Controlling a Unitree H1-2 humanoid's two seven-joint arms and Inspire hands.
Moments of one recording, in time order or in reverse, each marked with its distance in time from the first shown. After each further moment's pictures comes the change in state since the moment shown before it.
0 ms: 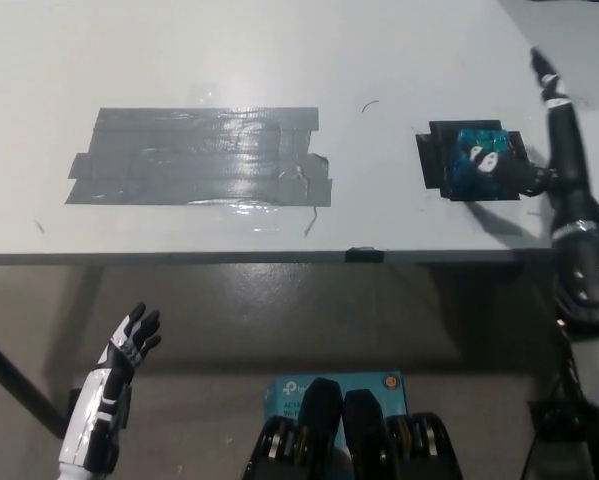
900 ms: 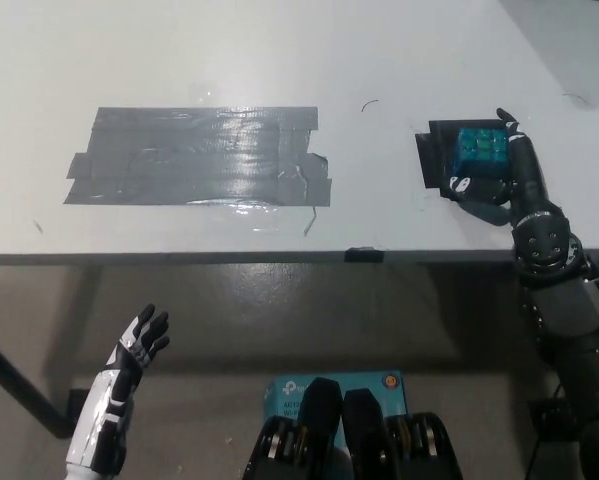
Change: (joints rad) left_arm -0.001 0.000 -0.019 -0.001 0.000 0.001 0.000; right_arm -0.211 0.002 0.002 0.602 0.044 -0.079 -0.092
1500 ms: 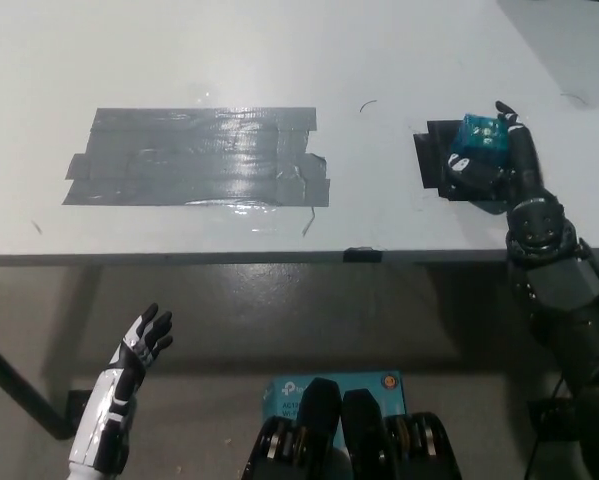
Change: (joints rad) left_arm -0.003 0.000 -0.007 -0.001 0.001 0.001 0.000; right_arm -0.107 -0.003 0.008 0.202 0.044 -0.022 -0.039
